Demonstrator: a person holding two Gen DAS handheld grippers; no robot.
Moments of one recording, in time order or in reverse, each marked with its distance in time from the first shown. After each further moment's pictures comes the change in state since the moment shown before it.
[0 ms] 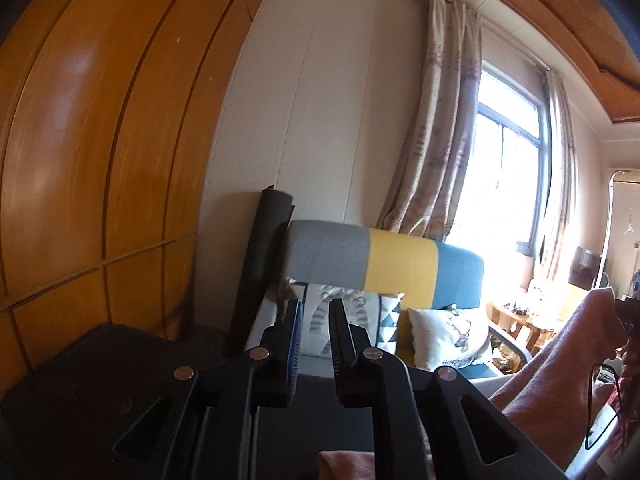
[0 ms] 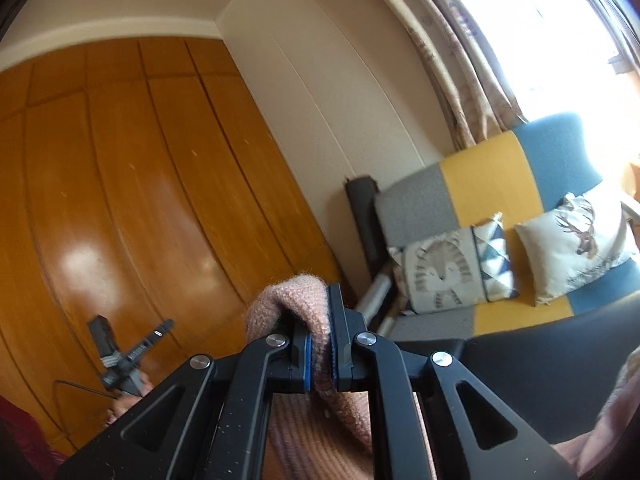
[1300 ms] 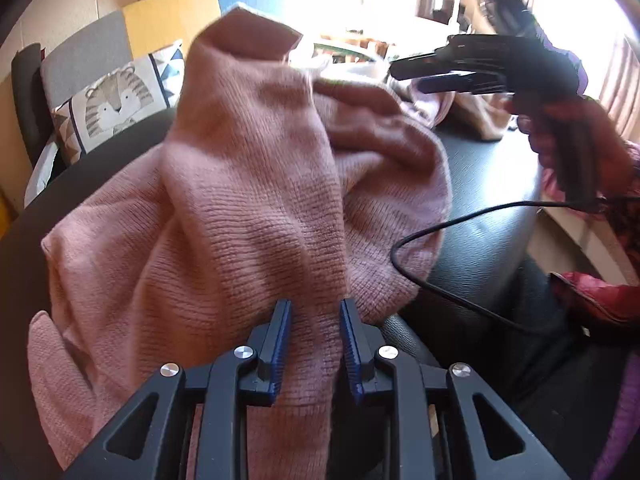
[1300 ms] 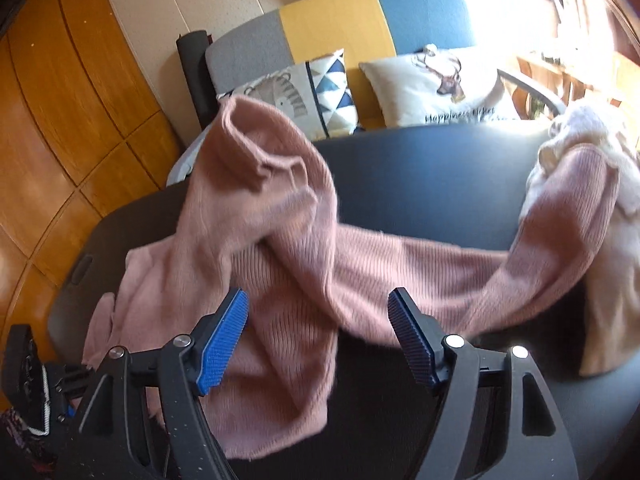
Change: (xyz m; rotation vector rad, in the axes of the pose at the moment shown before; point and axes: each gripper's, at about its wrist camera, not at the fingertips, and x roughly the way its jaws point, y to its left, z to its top) left arm 0.065 -0.210 -0.313 0.534 0.781 -0.487; right arm 0.023 -0.152 -0.182 0.107 0.443 -0.500
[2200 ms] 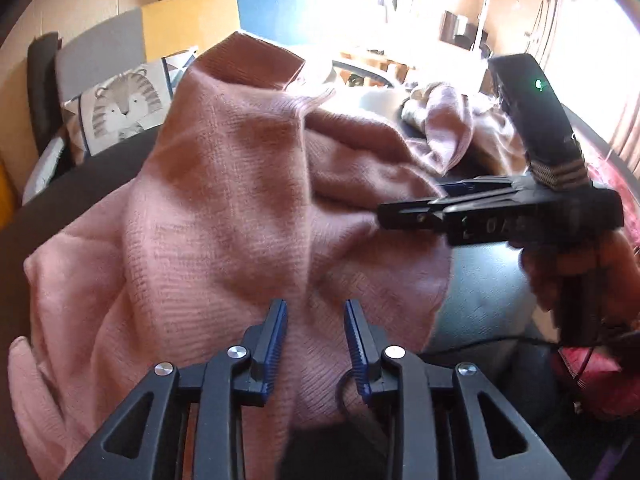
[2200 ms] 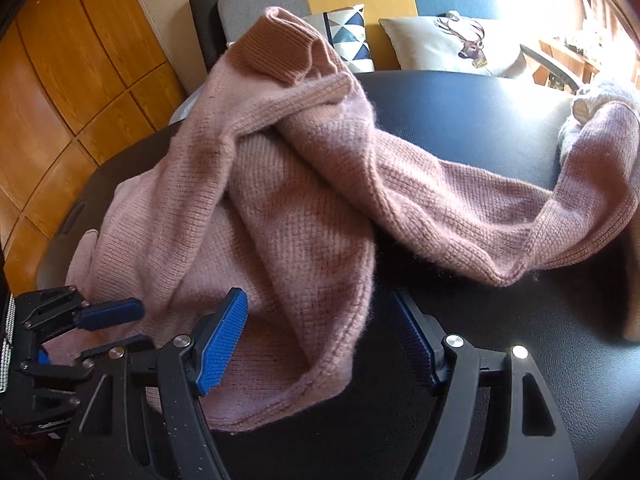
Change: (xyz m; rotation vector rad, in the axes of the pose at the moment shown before) left arm 0.016 -0.011 0.032 -0.079 -0.039 0.082; right arm 0.041 0.020 -0.040 -0.052 0.145 -0.002
